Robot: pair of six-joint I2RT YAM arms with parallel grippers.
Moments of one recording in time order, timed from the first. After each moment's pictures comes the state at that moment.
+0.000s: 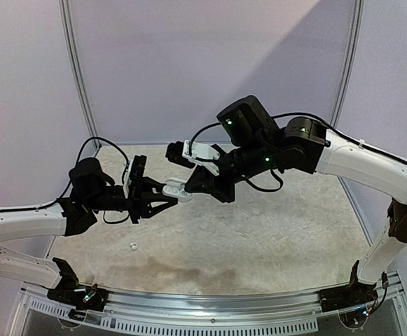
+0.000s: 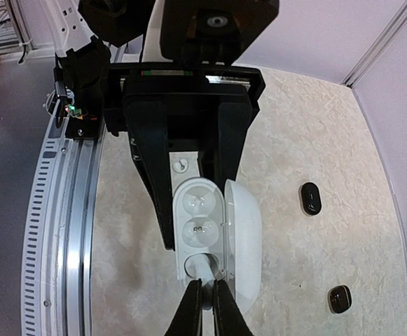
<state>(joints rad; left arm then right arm) -0.71 1.12 0.53 0.60 0.77 -0.02 1.13 1.69 1.75 -0.72 -0.20 -0.37</state>
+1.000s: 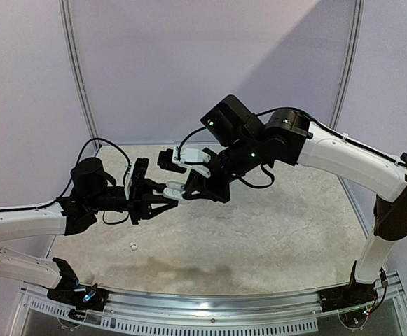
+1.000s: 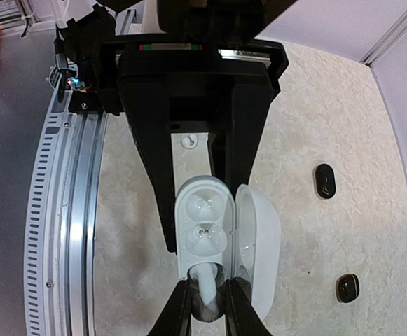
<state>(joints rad) -0.71 1.12 0.54 0.53 0.77 0.03 1.13 1.82 1.94 -0.92 -0.20 -0.40</state>
